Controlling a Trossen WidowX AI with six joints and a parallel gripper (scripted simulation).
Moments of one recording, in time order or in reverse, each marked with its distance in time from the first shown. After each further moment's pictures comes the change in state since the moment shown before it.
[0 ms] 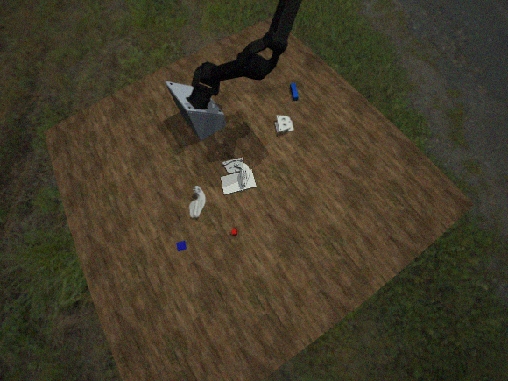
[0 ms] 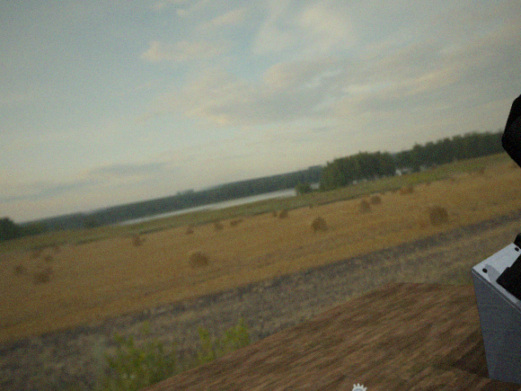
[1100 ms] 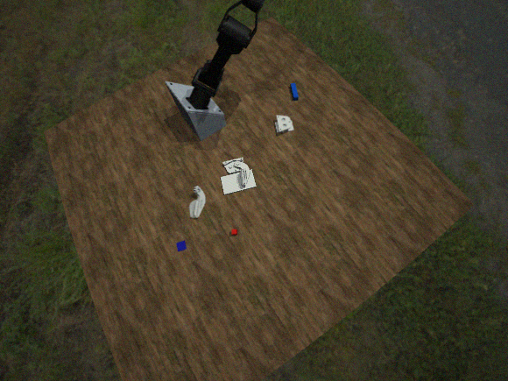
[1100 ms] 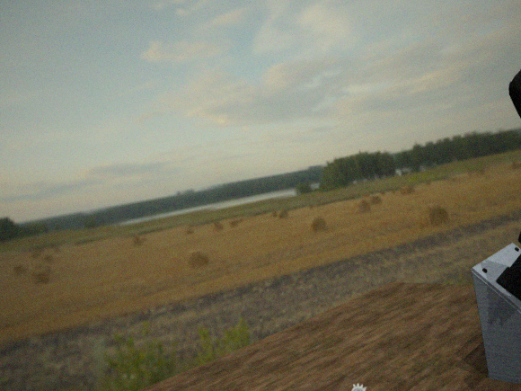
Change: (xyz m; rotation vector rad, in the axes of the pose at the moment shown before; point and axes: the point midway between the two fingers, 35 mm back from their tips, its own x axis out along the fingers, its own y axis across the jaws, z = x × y) arm -0.011 -0.169 -0.111 0.125 0.241 -0.552
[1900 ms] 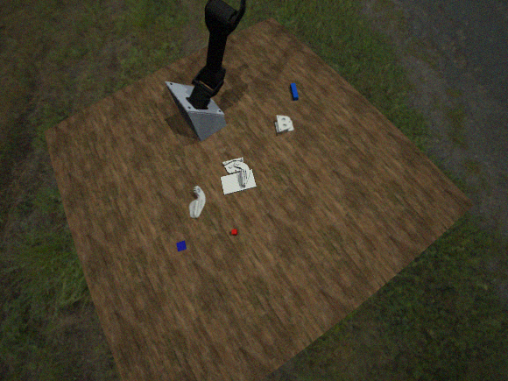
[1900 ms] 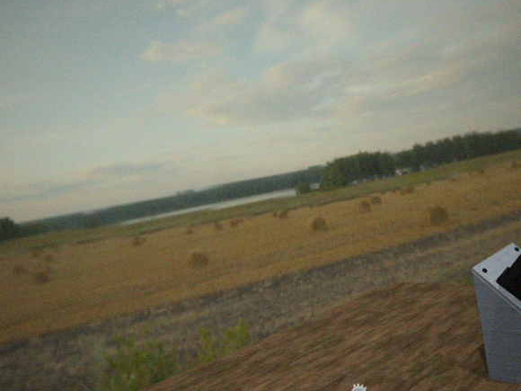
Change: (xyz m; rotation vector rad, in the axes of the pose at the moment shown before) arm -0.020 -0.117 -0.058 0.017 0.153 -0.447
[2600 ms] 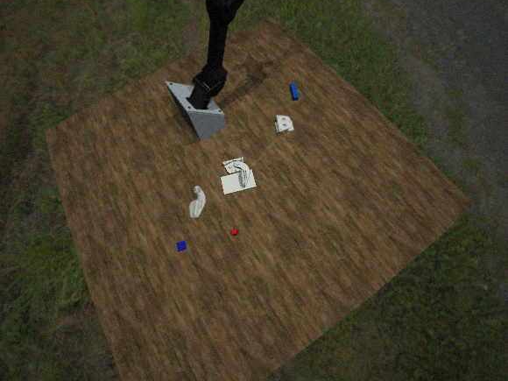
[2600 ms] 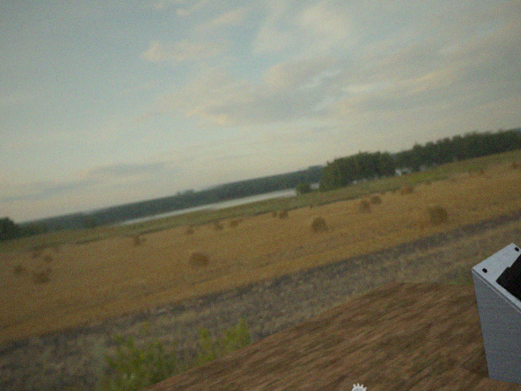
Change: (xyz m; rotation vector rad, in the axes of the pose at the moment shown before) arm -0.024 -0.135 -0.068 0.138 0.155 -0.410
